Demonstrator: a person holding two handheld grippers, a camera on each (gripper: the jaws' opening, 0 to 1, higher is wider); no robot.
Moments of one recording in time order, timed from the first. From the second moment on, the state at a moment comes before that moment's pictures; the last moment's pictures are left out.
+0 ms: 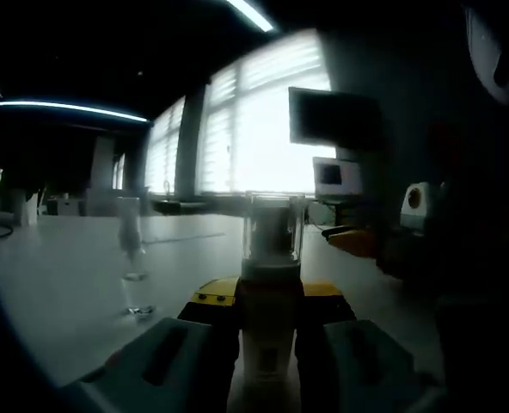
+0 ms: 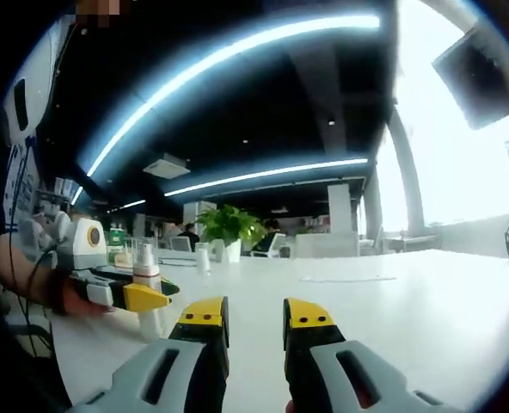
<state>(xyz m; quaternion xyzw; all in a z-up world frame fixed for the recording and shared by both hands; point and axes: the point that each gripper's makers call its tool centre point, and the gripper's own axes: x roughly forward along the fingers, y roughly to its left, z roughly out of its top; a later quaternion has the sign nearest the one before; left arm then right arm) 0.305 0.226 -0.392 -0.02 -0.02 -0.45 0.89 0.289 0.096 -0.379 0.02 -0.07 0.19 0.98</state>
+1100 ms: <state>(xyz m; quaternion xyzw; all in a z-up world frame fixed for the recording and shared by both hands) 0.359 0.202 -0.381 -0.05 0.00 -0.36 0.93 0.288 0.089 -0.373 0.07 -0.07 0.19 0.98</state>
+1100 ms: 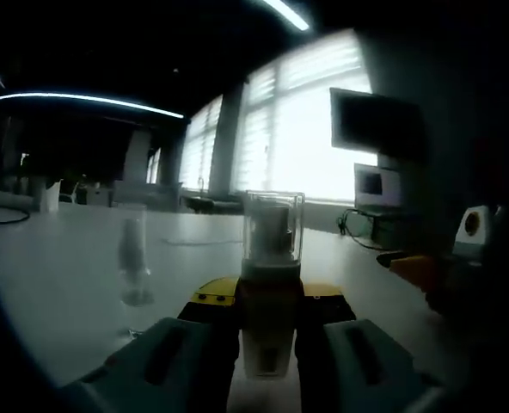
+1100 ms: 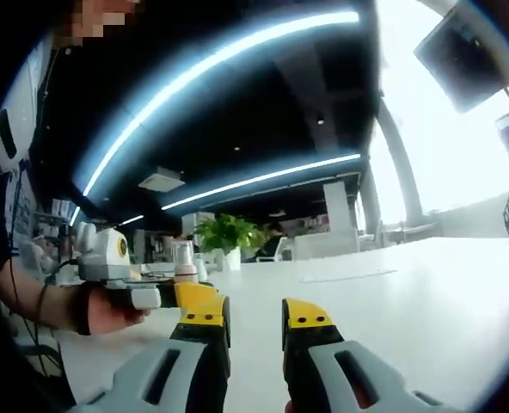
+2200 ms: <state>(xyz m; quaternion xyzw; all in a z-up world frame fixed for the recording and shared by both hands) 0.422 0.173 -0.391 -0.04 0.01 -0.32 0.95 0.287 0.091 -0.372 0.07 -0.07 0.19 0.98</state>
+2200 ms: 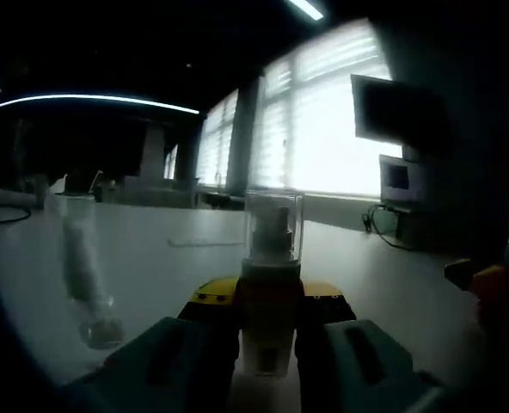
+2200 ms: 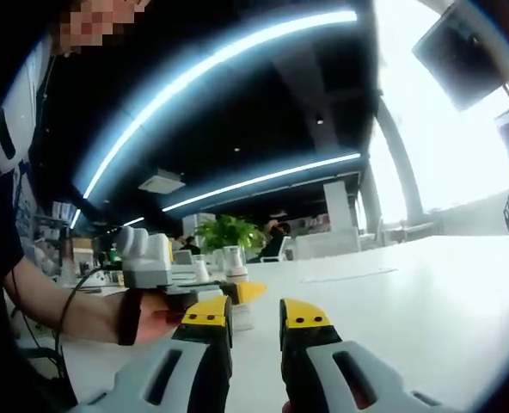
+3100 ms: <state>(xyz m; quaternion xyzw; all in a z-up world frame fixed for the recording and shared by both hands) 0.427 0.162 -0.398 0.00 -0.01 -0.31 0.95 0.288 0.091 -0.372 0.07 -0.07 0.19 0.98</state>
